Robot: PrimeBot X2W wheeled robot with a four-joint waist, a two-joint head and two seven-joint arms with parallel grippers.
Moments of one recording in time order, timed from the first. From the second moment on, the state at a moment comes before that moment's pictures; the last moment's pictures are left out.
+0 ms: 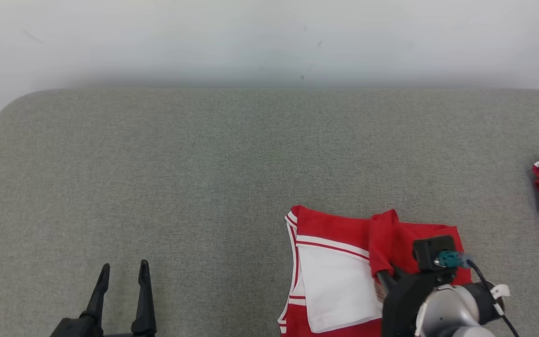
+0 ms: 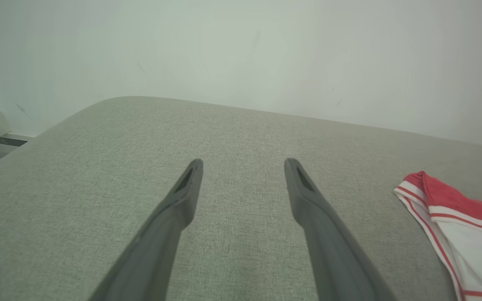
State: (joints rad) left arm -0.01 0.08 -0.03 0.16 -0.24 -0.05 -0.26; right arm -0.04 -0.05 0.03 -0.09 0.08 0.13 0.61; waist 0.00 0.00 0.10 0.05
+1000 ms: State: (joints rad) left arm -0.03 0.06 -0.05 0.20 -0.25 -0.07 -0.26; right arm -0.26 -0.05 0.26 0.19 0.39 0.13 0.42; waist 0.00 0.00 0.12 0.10
